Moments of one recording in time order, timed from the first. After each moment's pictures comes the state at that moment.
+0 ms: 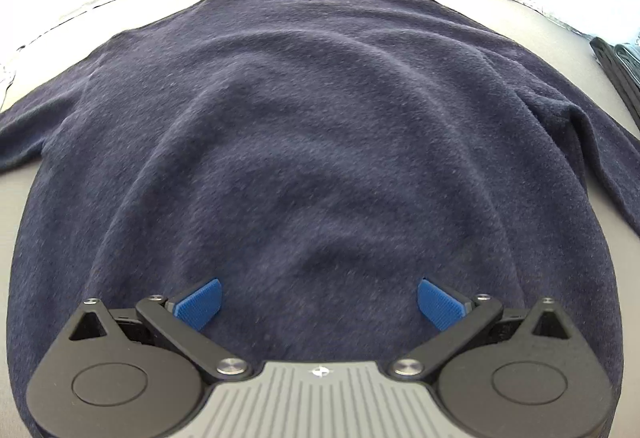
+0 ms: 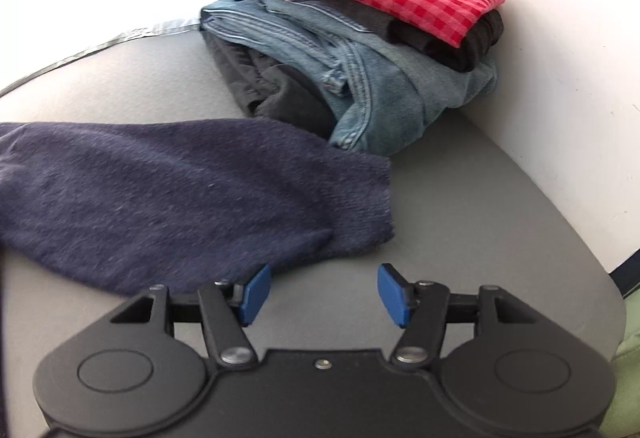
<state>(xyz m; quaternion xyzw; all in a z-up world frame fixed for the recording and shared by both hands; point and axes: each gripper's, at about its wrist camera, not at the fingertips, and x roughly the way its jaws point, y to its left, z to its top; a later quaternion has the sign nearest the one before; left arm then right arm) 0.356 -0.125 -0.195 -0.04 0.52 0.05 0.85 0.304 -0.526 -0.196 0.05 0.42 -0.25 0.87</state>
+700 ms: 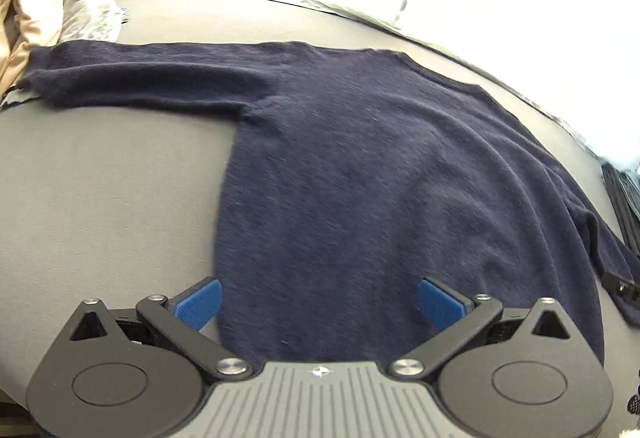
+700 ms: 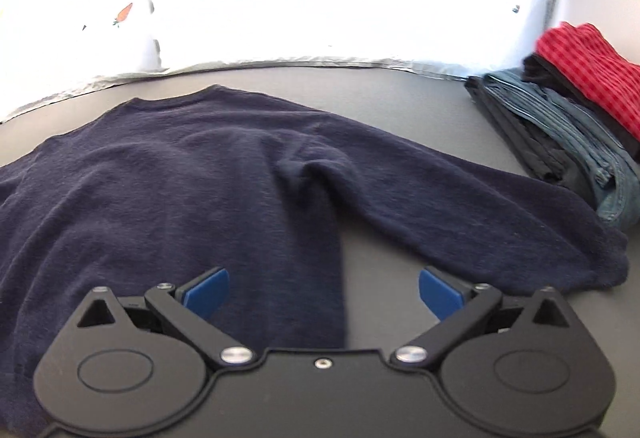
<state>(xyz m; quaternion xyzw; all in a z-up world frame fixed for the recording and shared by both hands) 0.262 0.065 -0.160 -0.18 0.45 0.10 0.87 0.322 -0.294 -0.168 -0.01 0.38 -0.01 0.92</state>
